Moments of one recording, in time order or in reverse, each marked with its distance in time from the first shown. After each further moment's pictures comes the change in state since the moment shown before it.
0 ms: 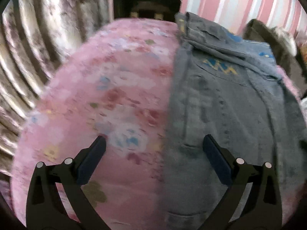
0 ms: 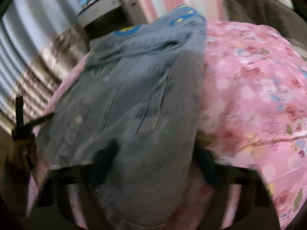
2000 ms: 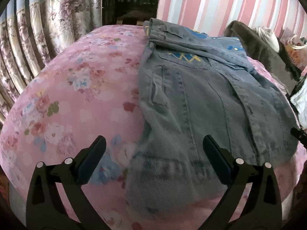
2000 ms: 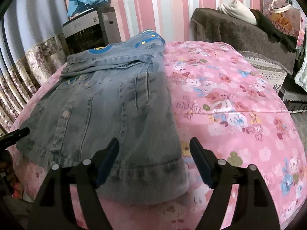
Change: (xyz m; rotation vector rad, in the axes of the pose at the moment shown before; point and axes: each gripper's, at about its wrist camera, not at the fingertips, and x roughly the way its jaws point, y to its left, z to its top) left arm -0.067 -0.104 -0.095 0.001 -0.097 -0.012; right arm -0.093 -0.038 -0.053 -0.005 -0.175 -0.267
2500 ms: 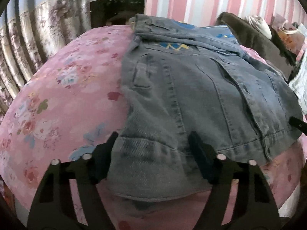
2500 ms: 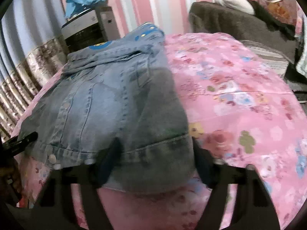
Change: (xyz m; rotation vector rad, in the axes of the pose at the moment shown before) left arm 0.012 -0.020 -0.019 0.103 -0.007 -0.016; right arm 0.014 -0.003 -0.021 0.040 0.016 0.045
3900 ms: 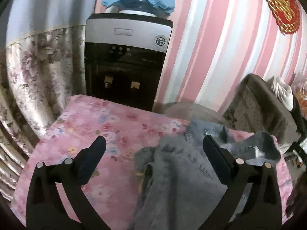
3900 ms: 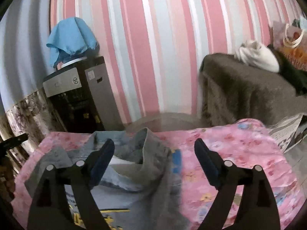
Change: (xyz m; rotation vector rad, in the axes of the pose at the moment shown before) left arm 0.100 0.065 0.319 -0.150 -0.236 0.005; right arm 0.113 0.014 0.311 -0.011 -0.345 -0.036
